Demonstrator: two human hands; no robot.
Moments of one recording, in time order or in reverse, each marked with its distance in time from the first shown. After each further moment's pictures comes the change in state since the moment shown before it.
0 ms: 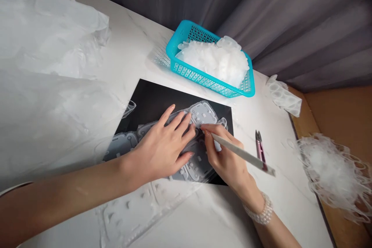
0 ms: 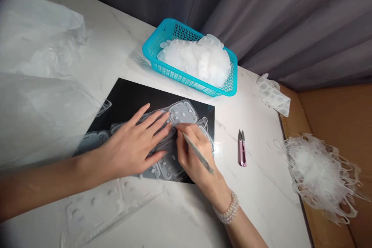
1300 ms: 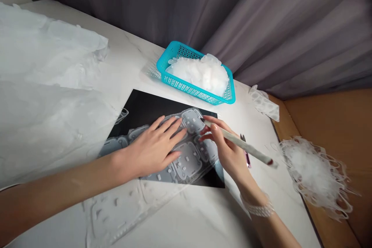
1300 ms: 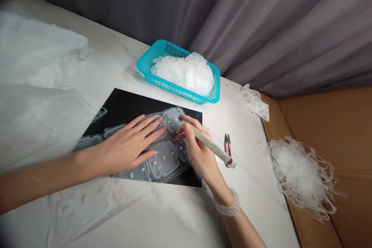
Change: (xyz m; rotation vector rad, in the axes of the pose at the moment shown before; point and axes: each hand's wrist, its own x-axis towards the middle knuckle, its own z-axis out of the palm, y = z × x) left_hand 0.002 -0.004 0.010 -0.044 0.024 0.012; right_hand -0.002 0.018 -0.027 0.549 0.057 0.435
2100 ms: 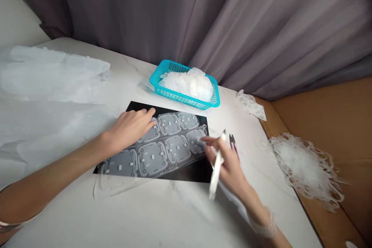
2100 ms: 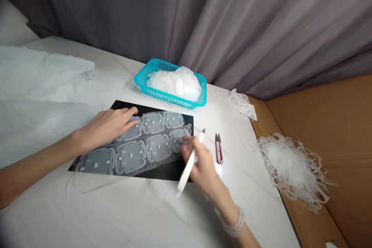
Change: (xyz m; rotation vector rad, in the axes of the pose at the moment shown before) left_hand 0.011 -0.045 -0.047 0.097 -0.167 -0.414; right_hand -0.041 0.011 -0.033 -0.303 -0.051 -0.206
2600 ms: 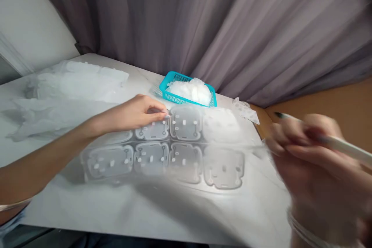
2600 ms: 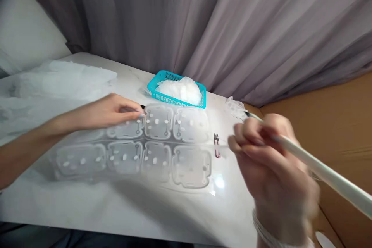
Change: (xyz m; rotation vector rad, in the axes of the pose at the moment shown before) left_hand -0.044 -0.017 -0.082 -0.612 0.068 0.252; right_hand -0.009 -0.089 -0.100 0.573 0.346 -0.180
